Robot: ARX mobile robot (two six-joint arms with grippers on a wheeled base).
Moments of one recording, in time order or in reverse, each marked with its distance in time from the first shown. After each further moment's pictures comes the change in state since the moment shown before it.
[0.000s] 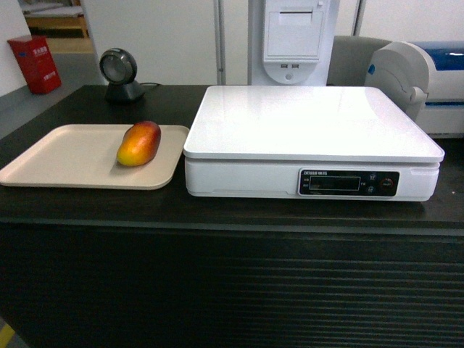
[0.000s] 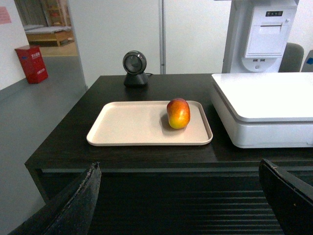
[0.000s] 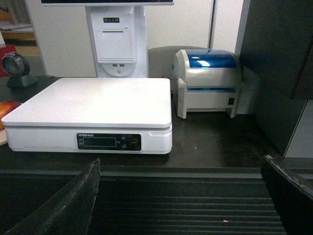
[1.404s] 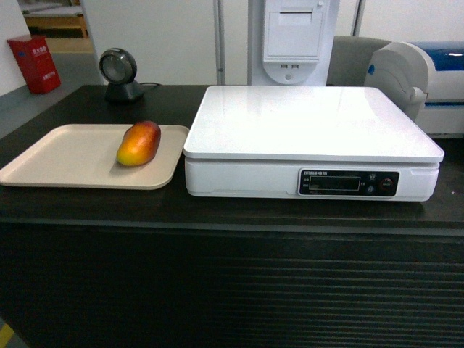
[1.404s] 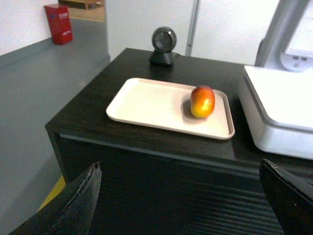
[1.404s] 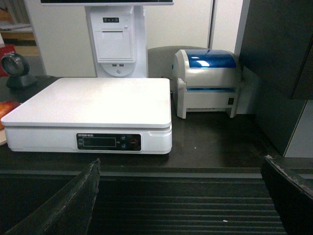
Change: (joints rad) left arm -0.057 0.219 0.080 0.037 -0.202 -0.129; right arm 0.000 0.000 0.000 0.001 -0.001 0.000
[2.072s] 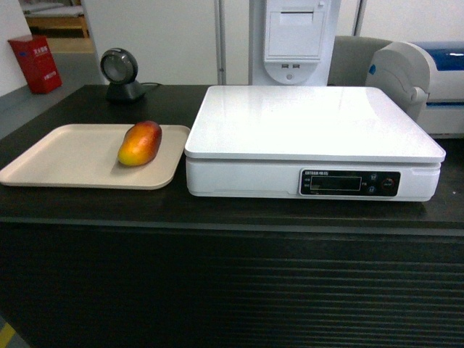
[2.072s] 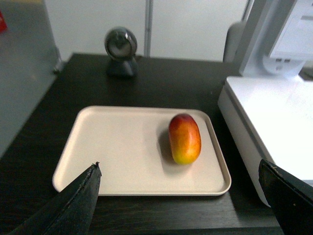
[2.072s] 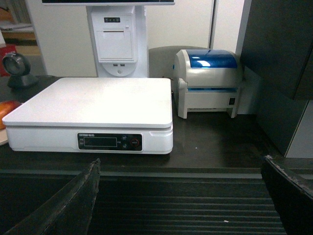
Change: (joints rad) left arm 0.201 1.197 0.548 0.571 0.436 0.068; right arm 0.000 0.000 0.000 -0.001 0.001 0.000
